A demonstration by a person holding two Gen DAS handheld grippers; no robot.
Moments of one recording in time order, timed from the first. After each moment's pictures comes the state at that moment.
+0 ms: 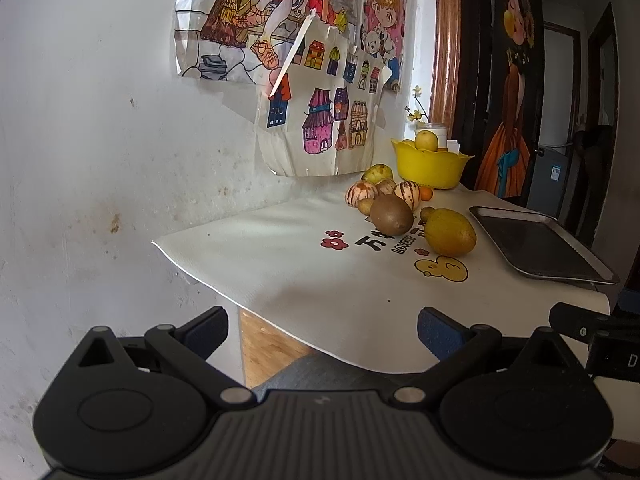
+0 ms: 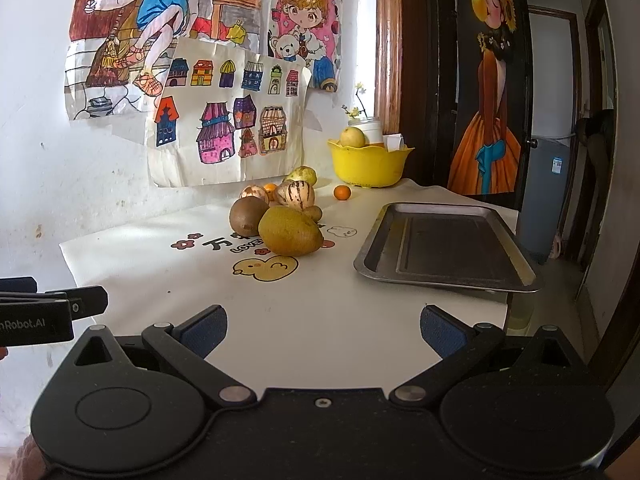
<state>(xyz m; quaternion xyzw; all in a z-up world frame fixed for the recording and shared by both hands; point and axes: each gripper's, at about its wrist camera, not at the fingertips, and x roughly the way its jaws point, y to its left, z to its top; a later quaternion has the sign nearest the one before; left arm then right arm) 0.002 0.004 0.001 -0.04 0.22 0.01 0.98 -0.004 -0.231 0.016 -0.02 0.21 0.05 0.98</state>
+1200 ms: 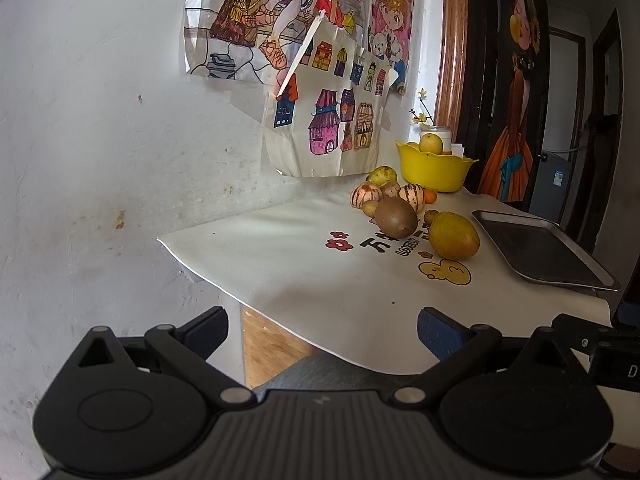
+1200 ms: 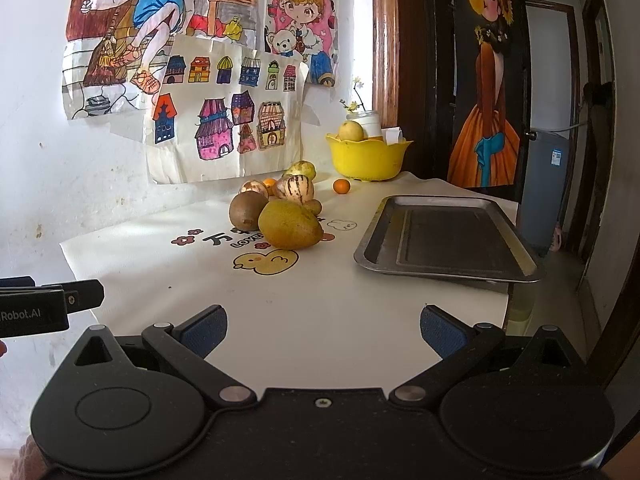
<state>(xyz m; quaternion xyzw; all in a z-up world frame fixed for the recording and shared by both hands) 0.000 0.008 0.000 -0.05 0.22 0.01 0.98 -0.005 -0.233 0.013 -0.02 0.22 0.05 0.97</state>
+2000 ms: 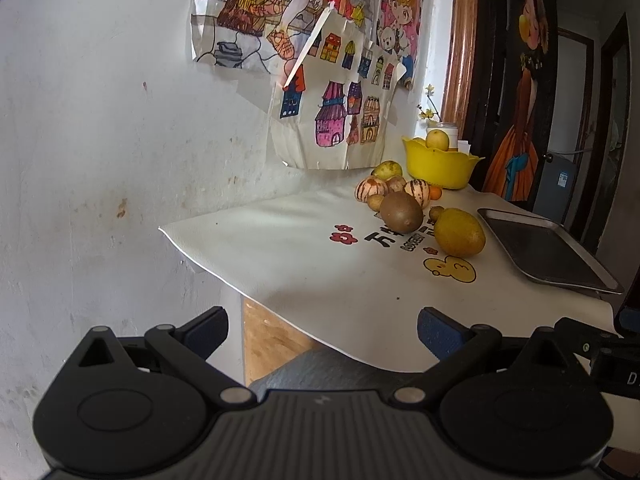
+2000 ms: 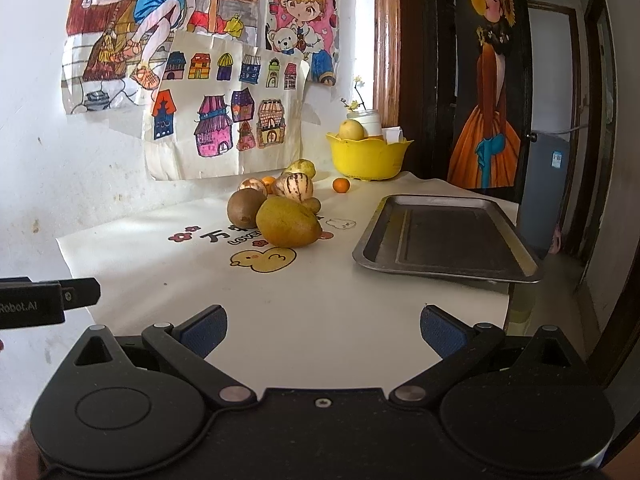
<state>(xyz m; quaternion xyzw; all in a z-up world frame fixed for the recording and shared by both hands) 0.005 0.010 -0.003 -0.06 0.23 0.02 0.97 -0.002 -0.233 0.010 -0.03 0.22 0.05 0.97</state>
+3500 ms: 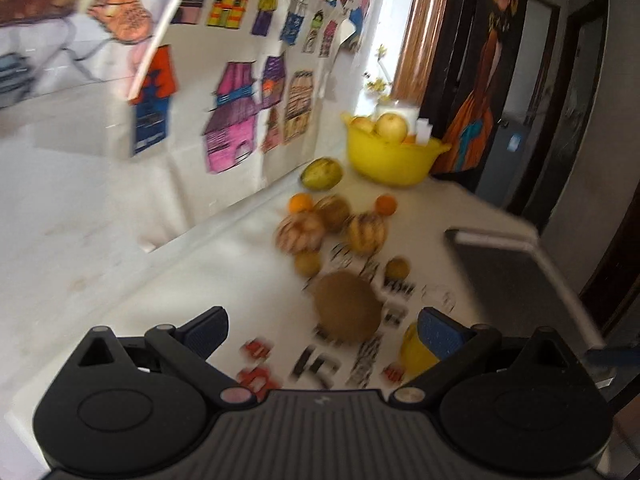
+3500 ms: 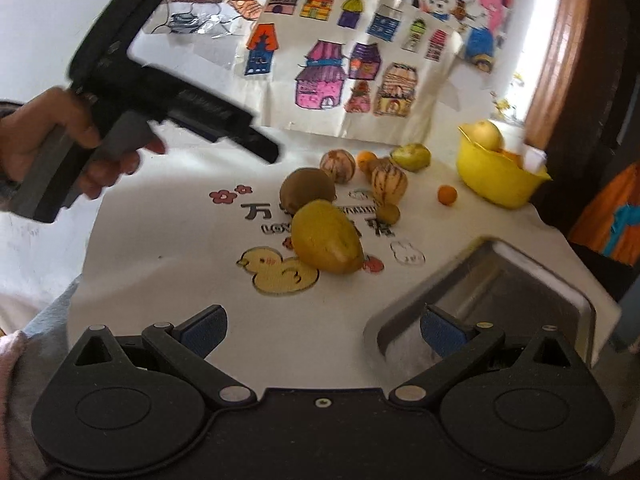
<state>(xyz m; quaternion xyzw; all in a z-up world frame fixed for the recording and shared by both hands) 0.222 -0.009 0.050 -0.07 0.31 -0.11 0.94 0.128 -0.260 0.050 -0.19 0.29 0.28 0.89</state>
